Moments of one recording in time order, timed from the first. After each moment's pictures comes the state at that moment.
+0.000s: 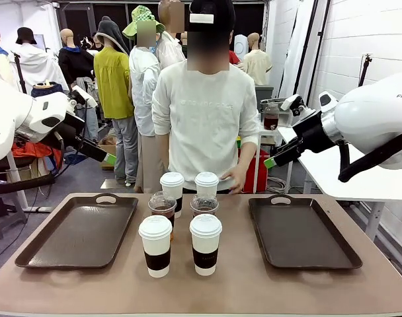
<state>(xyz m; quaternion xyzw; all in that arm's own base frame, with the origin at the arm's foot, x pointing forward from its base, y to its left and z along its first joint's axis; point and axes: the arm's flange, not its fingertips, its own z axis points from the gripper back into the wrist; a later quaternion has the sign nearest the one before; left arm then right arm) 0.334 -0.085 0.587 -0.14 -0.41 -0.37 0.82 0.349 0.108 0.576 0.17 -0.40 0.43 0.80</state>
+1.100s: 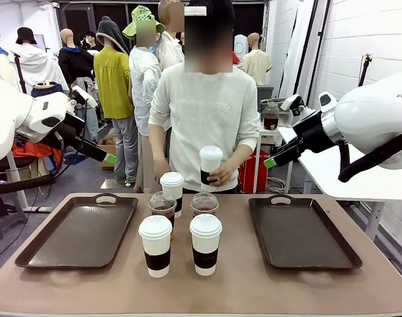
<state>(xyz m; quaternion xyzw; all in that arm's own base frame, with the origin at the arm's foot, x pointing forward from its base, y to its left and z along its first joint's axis) 0.334 -0.085 0.587 -0.14 -0.41 -0.37 0.82 0.349 0.108 0.576 0.17 -0.40 0.43 0.80</state>
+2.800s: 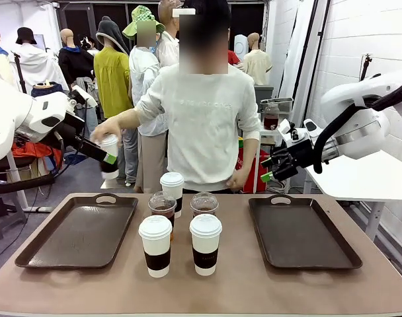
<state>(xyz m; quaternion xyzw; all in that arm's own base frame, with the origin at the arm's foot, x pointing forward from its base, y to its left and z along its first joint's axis) 0.334 -0.085 0.588 -0.14 -0.41 -0.37 0.82 0.480 0.079 0.478 0.30 -0.38 0.56 0.67</state>
